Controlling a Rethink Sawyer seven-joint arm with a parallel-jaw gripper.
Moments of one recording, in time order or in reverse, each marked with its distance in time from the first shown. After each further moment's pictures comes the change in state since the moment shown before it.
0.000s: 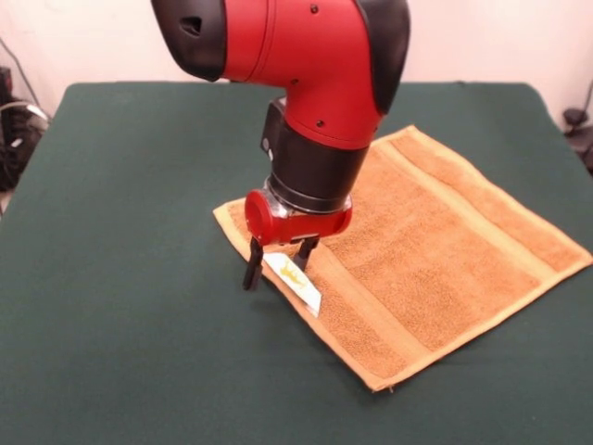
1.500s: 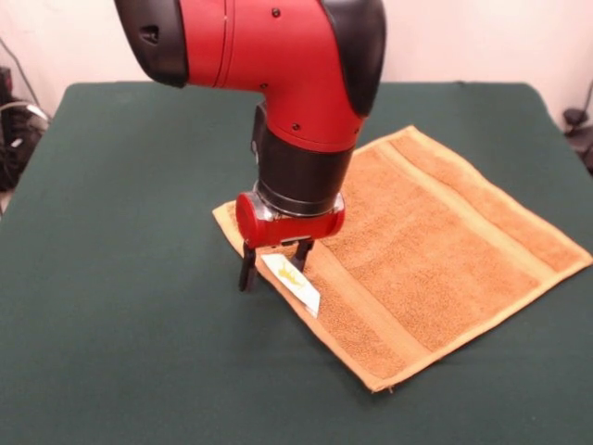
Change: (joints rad) arm -0.062 0.002 0.050 0.006 0.050 0.021 0.000
